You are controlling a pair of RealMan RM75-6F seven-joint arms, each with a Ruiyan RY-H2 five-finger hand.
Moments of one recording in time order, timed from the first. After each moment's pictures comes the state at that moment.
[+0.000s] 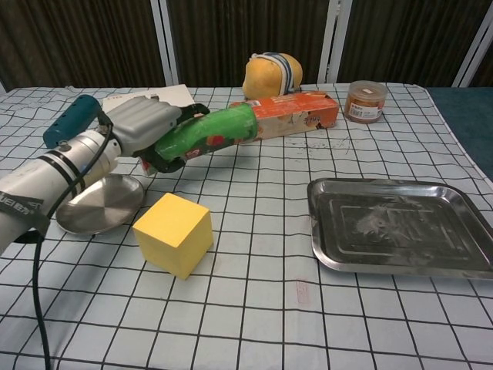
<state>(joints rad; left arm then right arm) -0.86 -1.82 -0.12 -0.93 1.28 1.09 0.26 0.14 -1.15 -0.03 -1.65 -1.78 1.56 0.13</state>
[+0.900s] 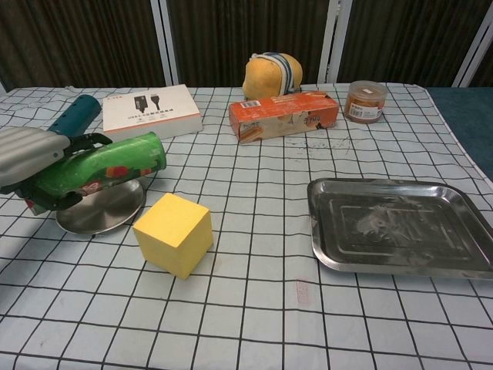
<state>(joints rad) -0.57 -1.53 -0.01 -1.32 1.29 1.19 0.36 0.14 -1.17 -0.03 -1.65 -1.77 1.55 0.11</state>
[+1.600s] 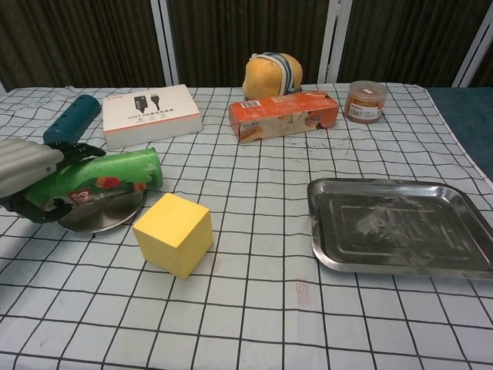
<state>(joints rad) -0.54 -1.48 -0.02 -1.39 1.28 1.13 0.44 0.14 -1.17 -0.03 -1.65 -1.77 1.55 0.11</state>
